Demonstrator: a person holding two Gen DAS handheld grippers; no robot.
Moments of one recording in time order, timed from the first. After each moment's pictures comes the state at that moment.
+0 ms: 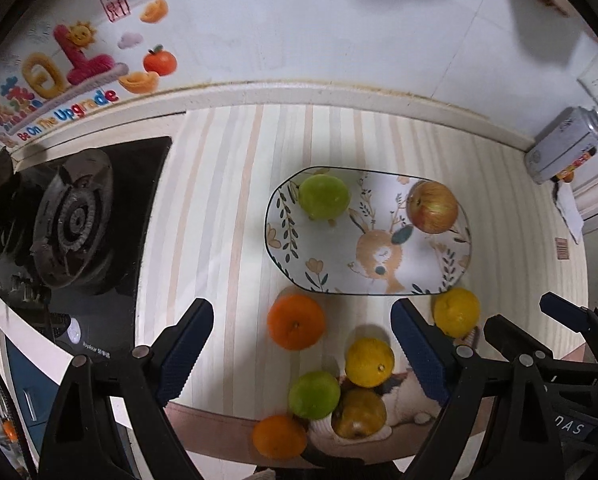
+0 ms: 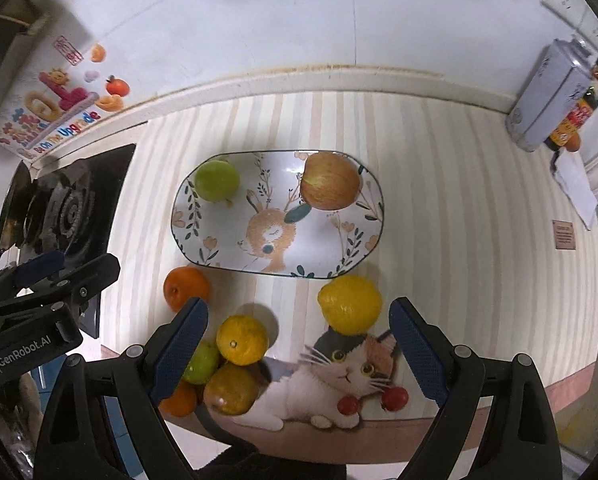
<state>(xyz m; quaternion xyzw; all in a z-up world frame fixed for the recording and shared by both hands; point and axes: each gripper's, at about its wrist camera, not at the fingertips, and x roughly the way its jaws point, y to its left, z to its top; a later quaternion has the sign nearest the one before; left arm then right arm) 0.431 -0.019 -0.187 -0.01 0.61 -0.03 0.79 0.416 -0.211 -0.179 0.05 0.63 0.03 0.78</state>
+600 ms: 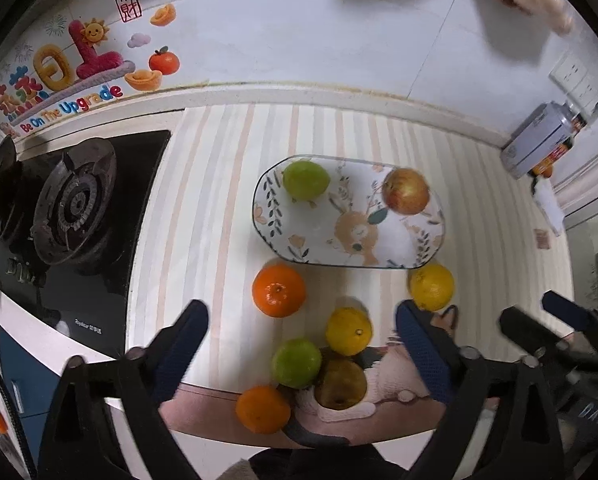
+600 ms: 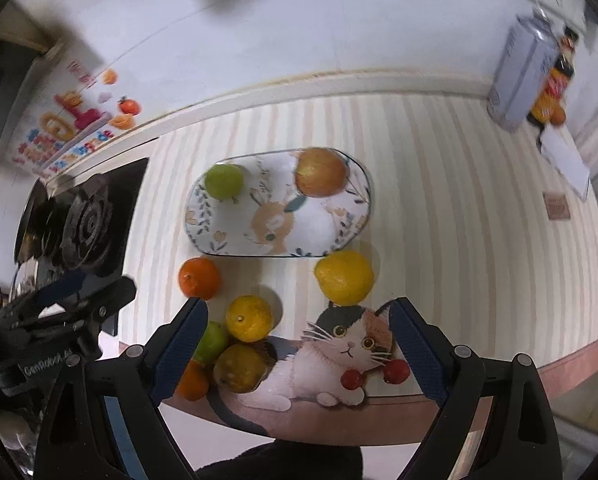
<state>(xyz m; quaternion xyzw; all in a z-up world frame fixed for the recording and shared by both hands) 0.391 -0.027 -0.181 -0.02 0.60 -0.05 0.80 0.377 -0.241 -0.166 0.11 0.61 0.02 0.78</state>
